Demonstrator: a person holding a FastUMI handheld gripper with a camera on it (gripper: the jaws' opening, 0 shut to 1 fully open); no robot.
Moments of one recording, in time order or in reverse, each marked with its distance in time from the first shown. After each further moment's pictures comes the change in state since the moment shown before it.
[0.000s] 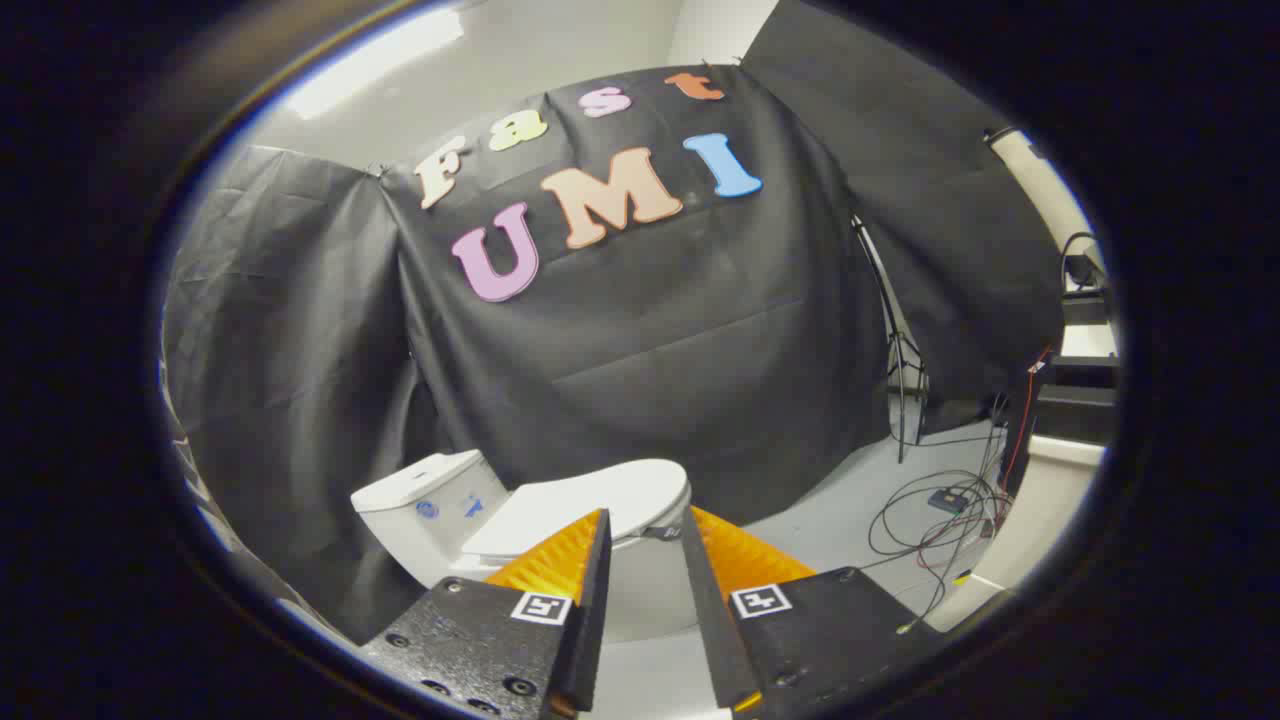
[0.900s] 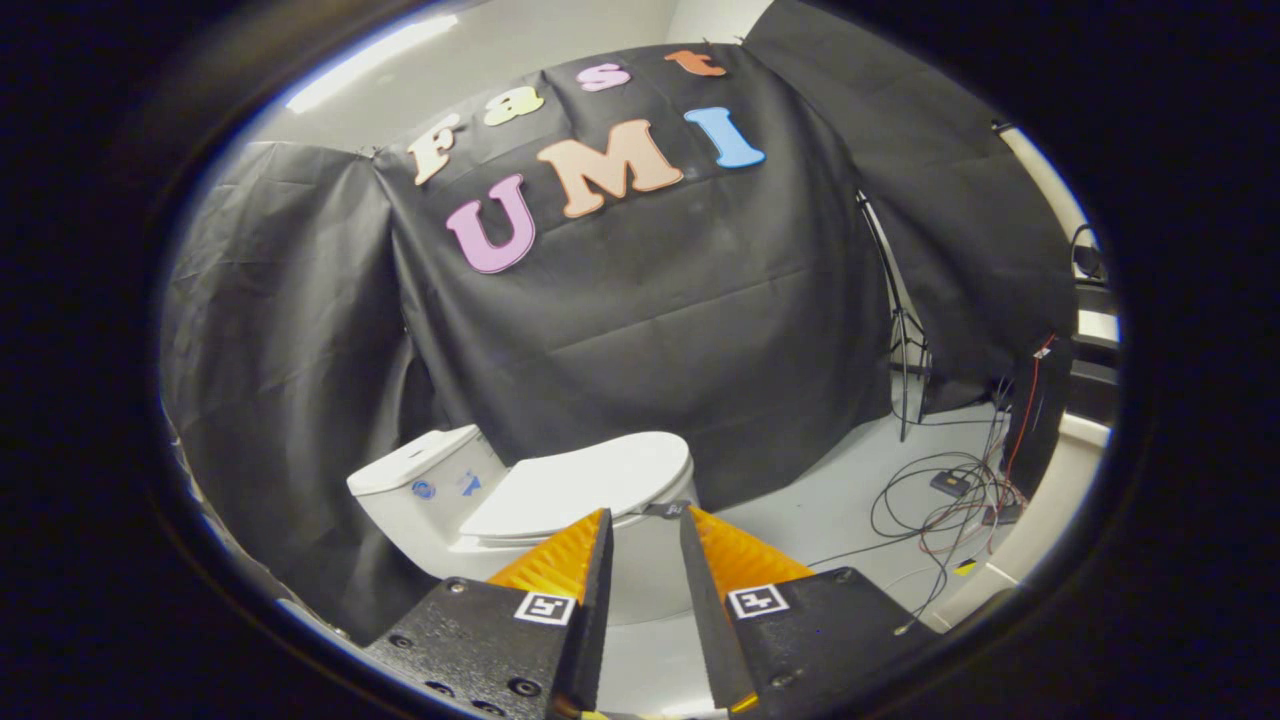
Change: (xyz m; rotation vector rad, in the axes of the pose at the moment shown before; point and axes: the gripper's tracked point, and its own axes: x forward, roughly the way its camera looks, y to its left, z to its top) arm 0.013 -0.002 -0.010 0.007 0.075 -0.021
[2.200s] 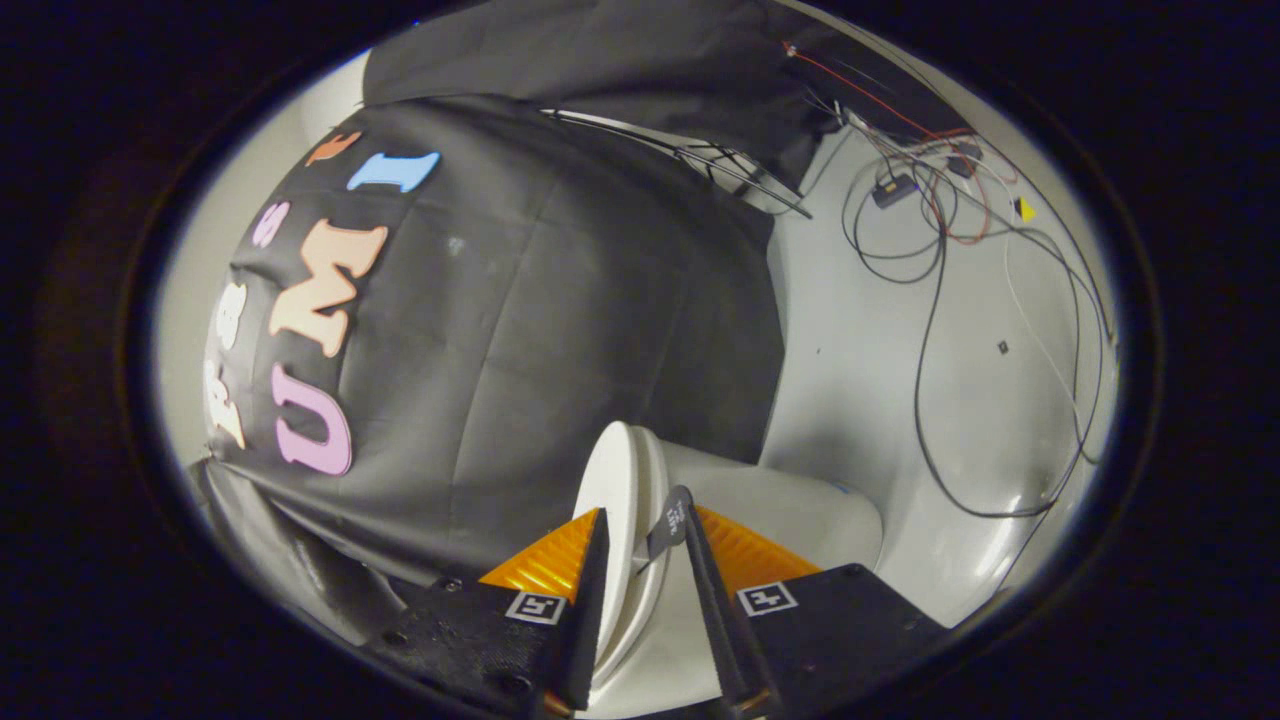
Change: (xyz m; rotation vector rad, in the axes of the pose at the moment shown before) arm 0.245 -0.015 -0.066 0.996 -0.050 -0.016
